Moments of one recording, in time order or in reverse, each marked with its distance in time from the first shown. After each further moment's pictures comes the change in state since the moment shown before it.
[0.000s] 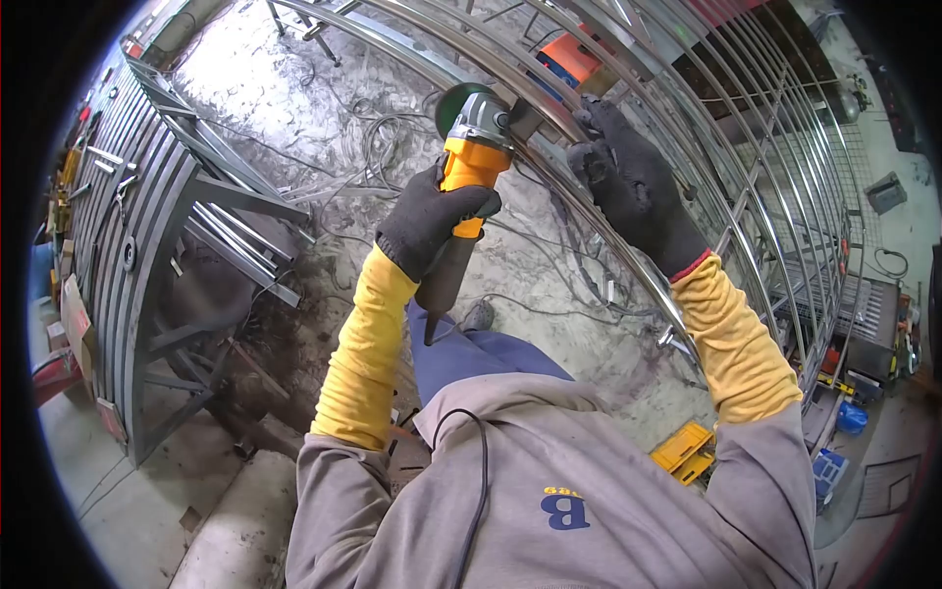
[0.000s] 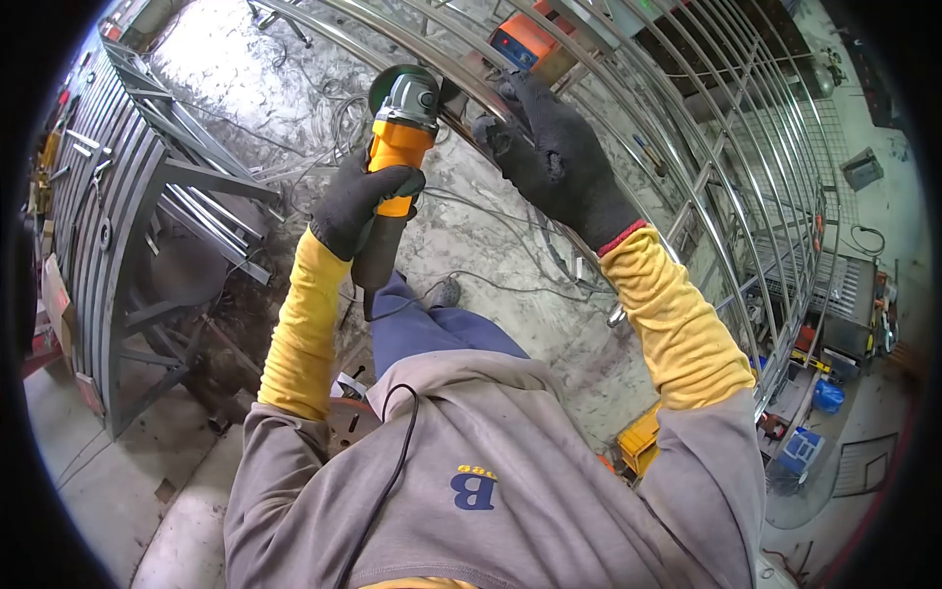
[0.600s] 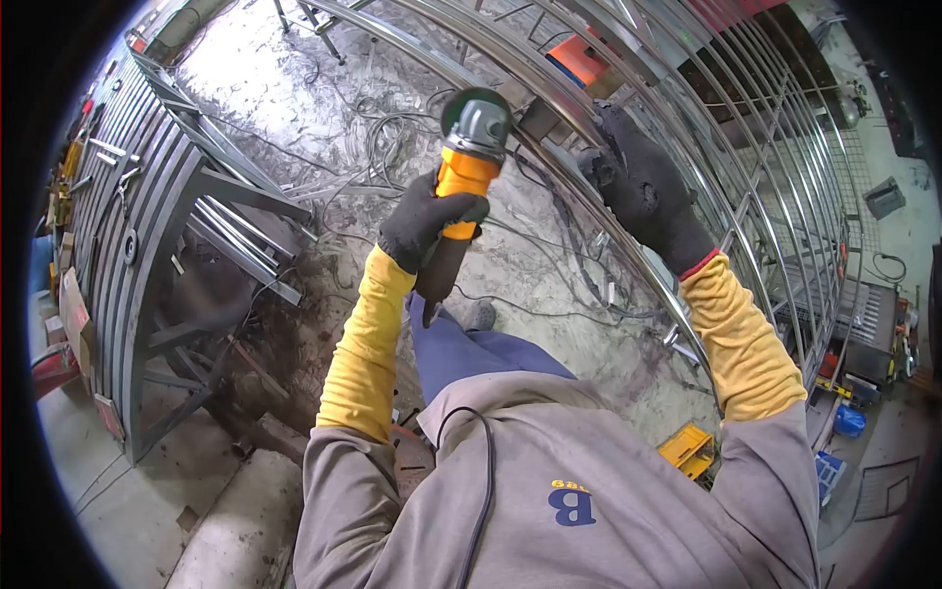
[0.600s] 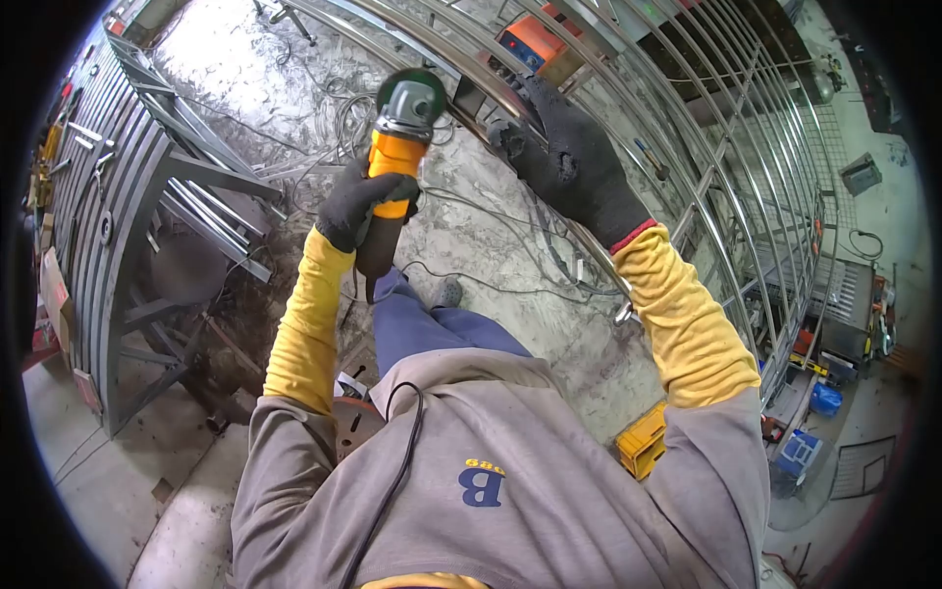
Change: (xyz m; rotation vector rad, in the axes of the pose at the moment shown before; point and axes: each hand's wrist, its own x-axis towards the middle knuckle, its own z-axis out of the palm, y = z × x) left_hand 0.002 -0.034 -0.033 -0.153 -0.063 0.034; right_hand 0.001 0.000 0.006 -0.096 -0.026 0.041
